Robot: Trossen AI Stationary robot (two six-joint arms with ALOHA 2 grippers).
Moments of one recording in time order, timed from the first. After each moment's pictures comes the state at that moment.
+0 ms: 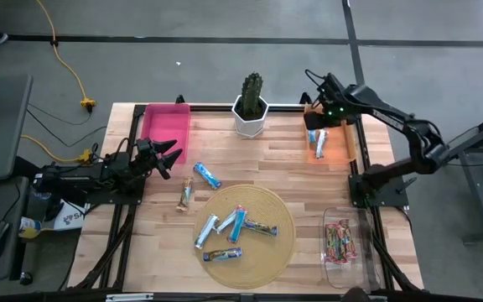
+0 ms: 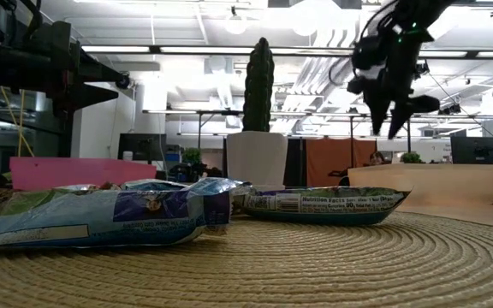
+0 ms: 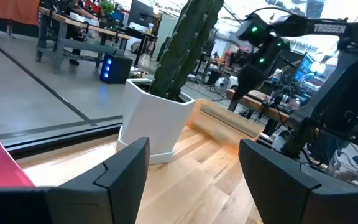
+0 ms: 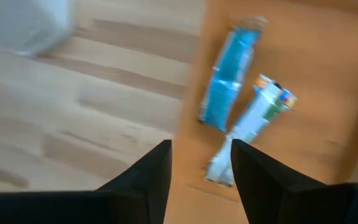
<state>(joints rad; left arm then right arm) 0.03 0.01 0.02 0.05 -0.55 -0.32 -0.89 1.36 1.10 -1.00 -0.10 0.48</state>
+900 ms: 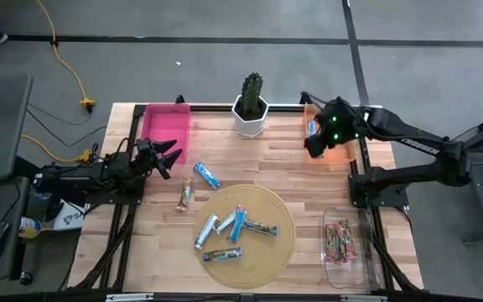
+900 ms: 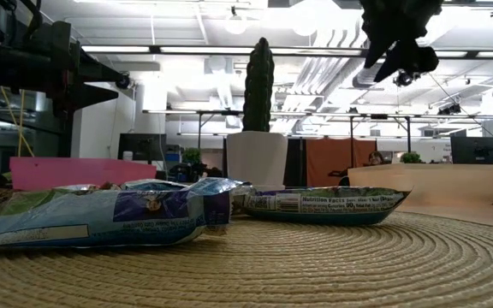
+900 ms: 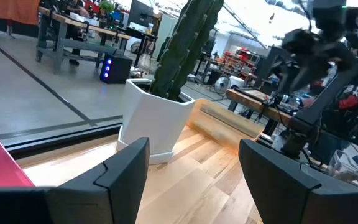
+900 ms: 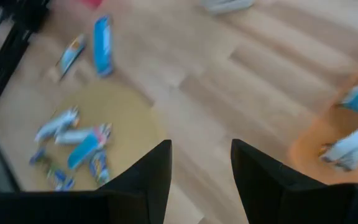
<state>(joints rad) 0.03 0.01 0.02 0.05 -0.55 -0.32 -0.41 1.06 1.10 -0.96 -0.15 0.62</state>
